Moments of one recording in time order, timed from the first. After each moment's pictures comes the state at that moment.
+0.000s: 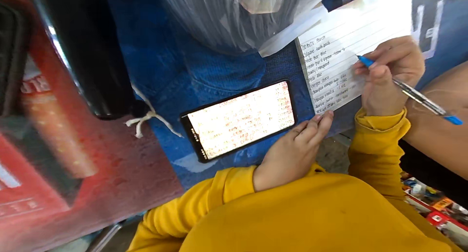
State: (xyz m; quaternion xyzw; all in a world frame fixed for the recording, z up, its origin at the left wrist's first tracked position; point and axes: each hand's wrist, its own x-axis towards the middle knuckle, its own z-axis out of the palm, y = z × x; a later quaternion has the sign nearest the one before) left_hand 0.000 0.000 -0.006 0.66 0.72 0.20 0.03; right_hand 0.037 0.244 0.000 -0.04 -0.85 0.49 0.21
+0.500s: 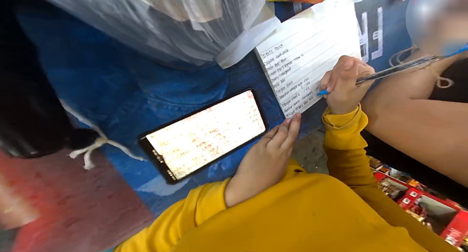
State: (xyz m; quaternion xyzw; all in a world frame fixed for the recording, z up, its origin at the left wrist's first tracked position) left_hand 0.001 0.000 -0.009 0.66 0.72 0.20 0.01; right_hand 0.038 0.231 -0.003 -0.10 -0.84 0.45 0.30
